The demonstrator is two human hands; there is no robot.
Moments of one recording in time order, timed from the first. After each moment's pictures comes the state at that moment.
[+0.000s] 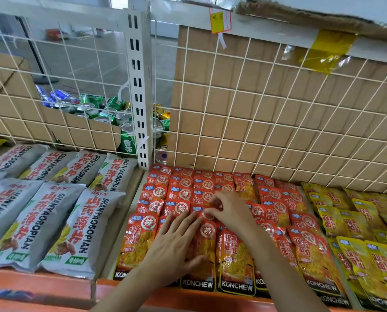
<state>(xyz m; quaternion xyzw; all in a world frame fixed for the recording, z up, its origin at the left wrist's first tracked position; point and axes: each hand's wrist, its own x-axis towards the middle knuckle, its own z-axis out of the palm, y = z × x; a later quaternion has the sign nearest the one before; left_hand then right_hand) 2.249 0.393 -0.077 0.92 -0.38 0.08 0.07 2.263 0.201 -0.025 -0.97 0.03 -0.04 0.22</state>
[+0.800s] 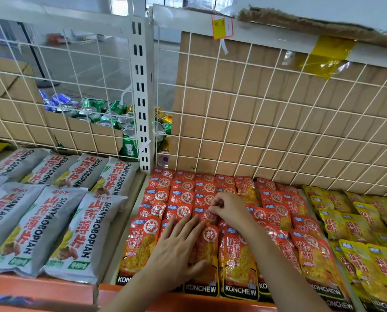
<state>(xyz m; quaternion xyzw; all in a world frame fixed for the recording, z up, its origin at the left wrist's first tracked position) 2.247 0.392 -0.073 0.92 -0.38 0.07 0.07 2.279 0.203 -0.024 -0.96 0.07 0.00 0.28</state>
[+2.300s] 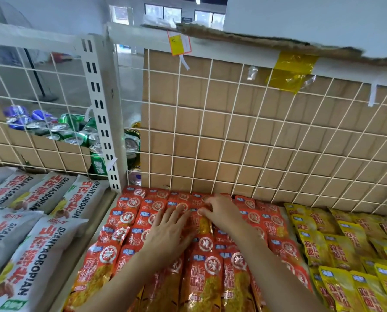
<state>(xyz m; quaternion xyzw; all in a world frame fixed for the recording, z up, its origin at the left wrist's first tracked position) 2.310 0.308 -0.049 0.95 -0.30 -0.02 0.10 2.318 0.132 -0.021 -0.98 0.05 0.00 0.18</state>
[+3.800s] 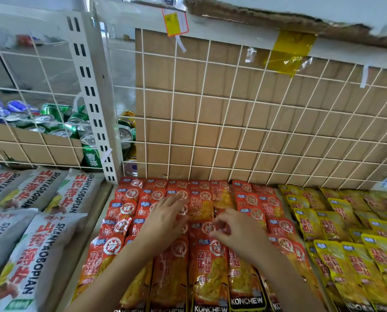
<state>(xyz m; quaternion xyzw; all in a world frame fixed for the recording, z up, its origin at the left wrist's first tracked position) 2.312 0.329 -0.043 0.91 -0.33 0.00 0.26 2.214 0.154 0.010 -0.98 0.04 0.01 0.18</state>
